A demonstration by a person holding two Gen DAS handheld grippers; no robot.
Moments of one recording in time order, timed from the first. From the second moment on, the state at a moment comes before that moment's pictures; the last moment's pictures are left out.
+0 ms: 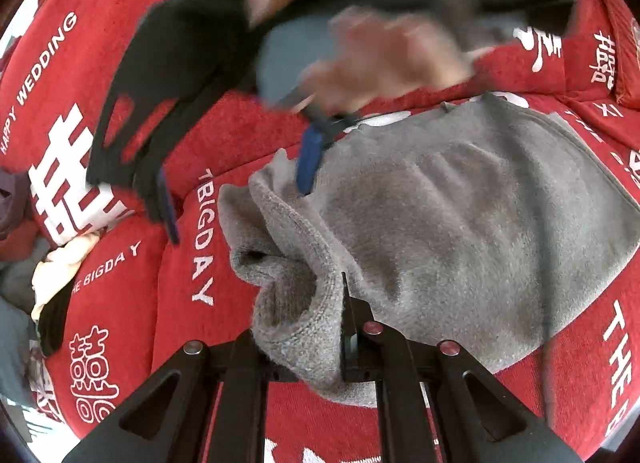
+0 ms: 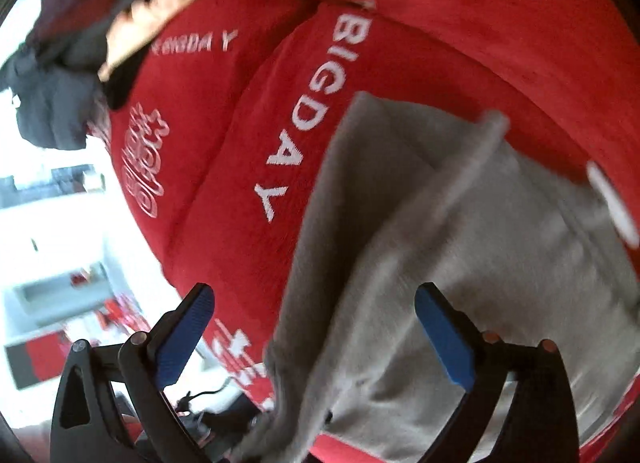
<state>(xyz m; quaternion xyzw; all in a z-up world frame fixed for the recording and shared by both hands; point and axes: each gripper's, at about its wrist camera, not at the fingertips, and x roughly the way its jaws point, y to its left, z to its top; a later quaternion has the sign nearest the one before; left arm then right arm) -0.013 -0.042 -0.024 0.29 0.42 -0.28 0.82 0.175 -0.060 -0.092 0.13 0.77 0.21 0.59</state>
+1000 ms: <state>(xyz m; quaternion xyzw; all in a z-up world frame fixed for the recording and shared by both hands) -0.132 -0.205 0.054 0.27 0.36 -0.50 0.75 -0.039 -0.372 -0.006 0.39 0.52 0.09 0.76</state>
